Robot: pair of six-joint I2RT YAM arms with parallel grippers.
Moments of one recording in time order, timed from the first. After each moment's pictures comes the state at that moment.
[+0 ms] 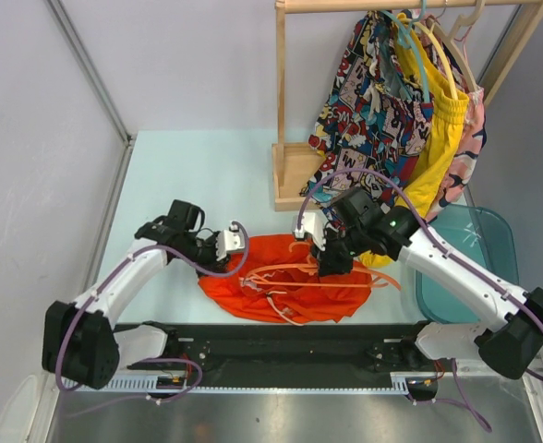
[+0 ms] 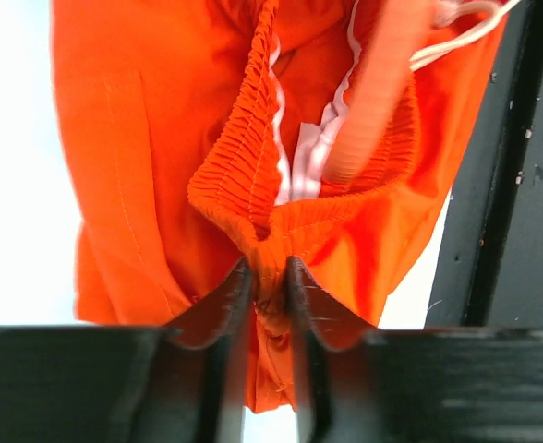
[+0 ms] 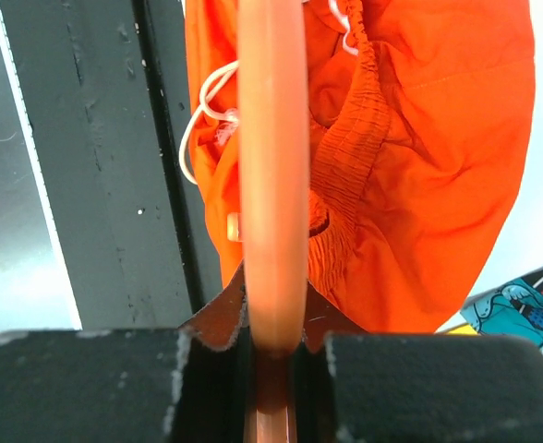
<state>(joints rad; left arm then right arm) -0.30 1.19 0.80 -0.80 0.67 0.99 0.75 1.24 1.19 -0.95 -0.48 -0.51</state>
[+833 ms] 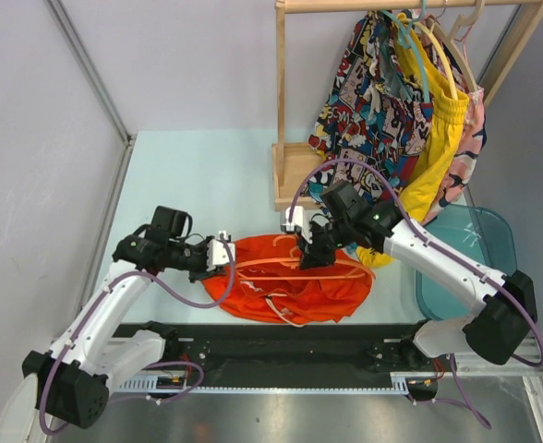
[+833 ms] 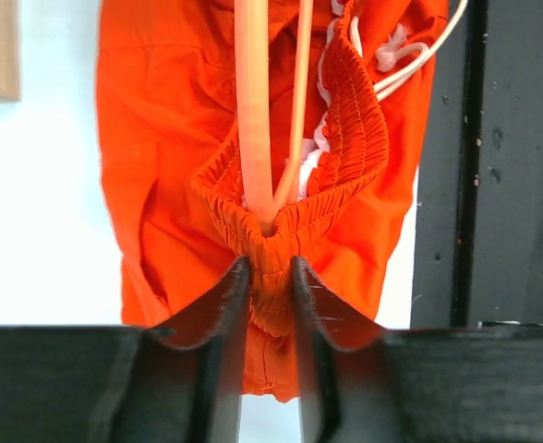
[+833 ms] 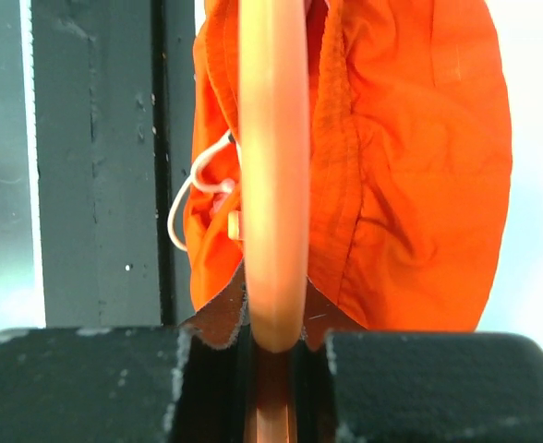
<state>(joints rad) -0.32 0.96 0.83 -0.94 0.74 1.07 0.75 1.34 1.19 -0.77 -0.63 -0.56</state>
